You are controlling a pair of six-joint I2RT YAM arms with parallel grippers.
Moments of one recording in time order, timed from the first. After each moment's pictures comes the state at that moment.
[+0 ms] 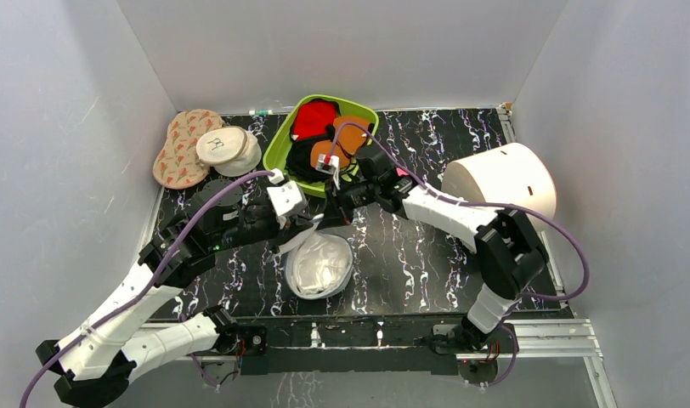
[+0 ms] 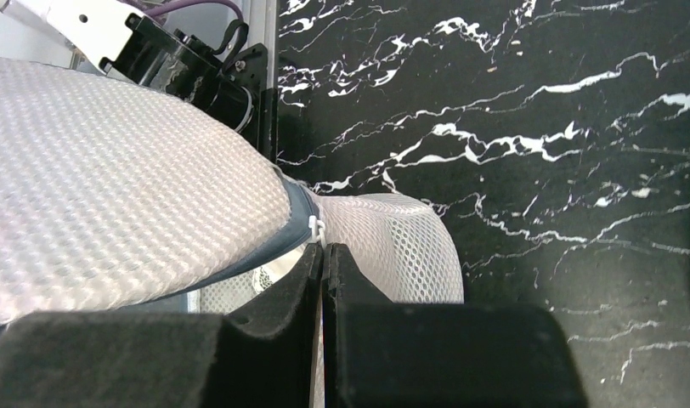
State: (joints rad) left arm -0.81 0.85 1.15 -0.69 0.30 0.22; right arm 0.68 1.66 1.16 -0.05 -0.93 0.06
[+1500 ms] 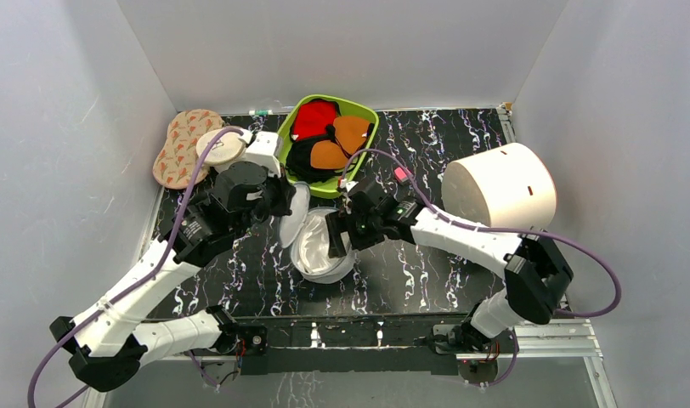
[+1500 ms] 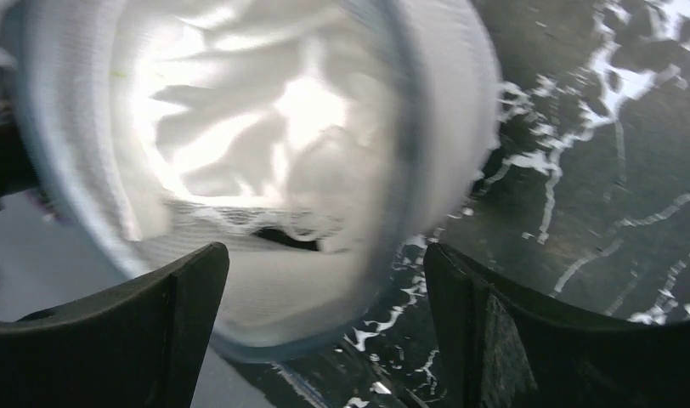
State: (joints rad) left arm -0.81 1.00 1.25 -0.71 -0.35 -0.37; right arm 0.85 1.47 1.08 -0.48 -0.24 0.47
